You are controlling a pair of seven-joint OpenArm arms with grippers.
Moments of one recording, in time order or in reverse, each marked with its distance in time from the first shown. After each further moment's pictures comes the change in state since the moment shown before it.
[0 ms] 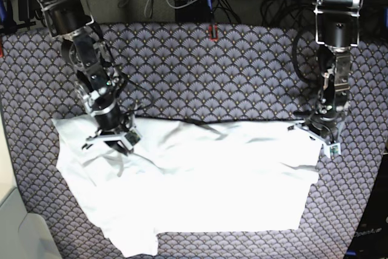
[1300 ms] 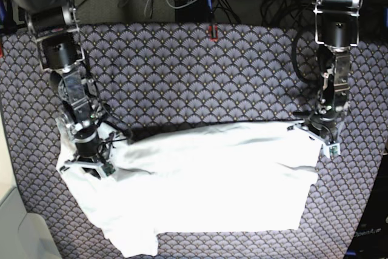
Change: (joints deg) left arm 0.2 0.1 0.0 0.6 0.2 0.2 0.8; right arm 12.0 0.7 5.3 -14.7 0.2 -2.7 1.1
